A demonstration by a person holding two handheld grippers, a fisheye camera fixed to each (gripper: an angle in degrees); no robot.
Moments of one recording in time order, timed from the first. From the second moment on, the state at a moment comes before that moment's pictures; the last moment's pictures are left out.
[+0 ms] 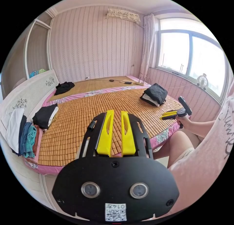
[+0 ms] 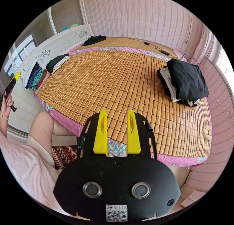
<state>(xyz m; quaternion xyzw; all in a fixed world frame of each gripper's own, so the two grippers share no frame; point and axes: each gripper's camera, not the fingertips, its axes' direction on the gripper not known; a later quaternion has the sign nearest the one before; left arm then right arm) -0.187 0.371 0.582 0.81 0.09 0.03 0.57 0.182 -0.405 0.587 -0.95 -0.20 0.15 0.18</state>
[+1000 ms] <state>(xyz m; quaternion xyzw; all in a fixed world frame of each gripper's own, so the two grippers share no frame) 0.068 -0.071 0.072 0.64 0.29 0.30 0.64 0.381 -0.248 0.479 -0.98 -0.03 0.02 0.18</state>
